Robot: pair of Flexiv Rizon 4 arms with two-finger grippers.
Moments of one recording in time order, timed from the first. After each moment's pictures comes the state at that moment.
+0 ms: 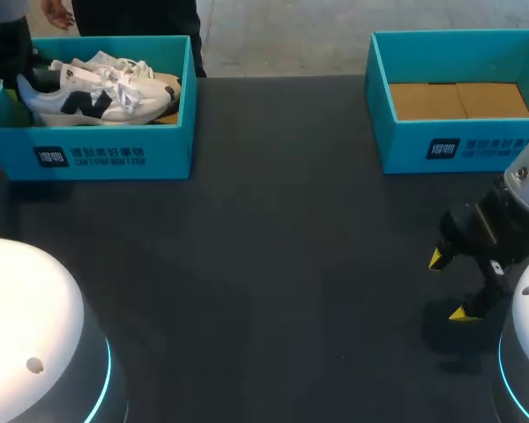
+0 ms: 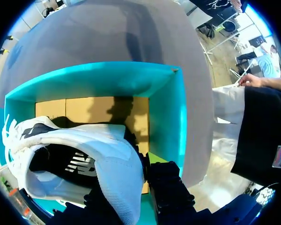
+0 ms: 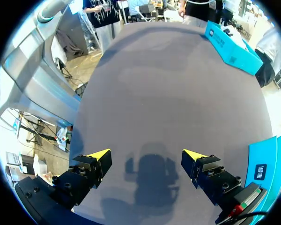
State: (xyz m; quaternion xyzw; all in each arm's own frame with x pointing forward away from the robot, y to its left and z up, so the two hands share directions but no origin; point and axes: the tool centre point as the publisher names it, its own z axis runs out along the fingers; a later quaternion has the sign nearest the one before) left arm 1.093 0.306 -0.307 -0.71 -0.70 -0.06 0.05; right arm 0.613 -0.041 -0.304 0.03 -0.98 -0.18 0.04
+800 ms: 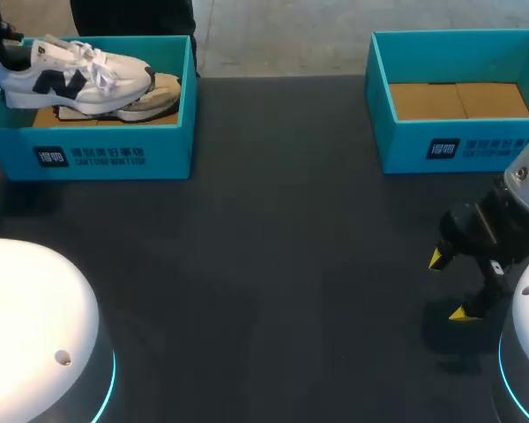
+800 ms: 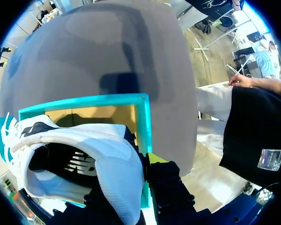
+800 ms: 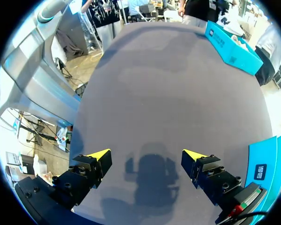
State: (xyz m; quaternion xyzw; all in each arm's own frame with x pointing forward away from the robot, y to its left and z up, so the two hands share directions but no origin) left arm 1.068 0.323 -0.230 -0.72 -0.69 -0.07 0.03; right arm 0.613 -0.041 -0.304 0.03 -0.98 -0.18 0.04
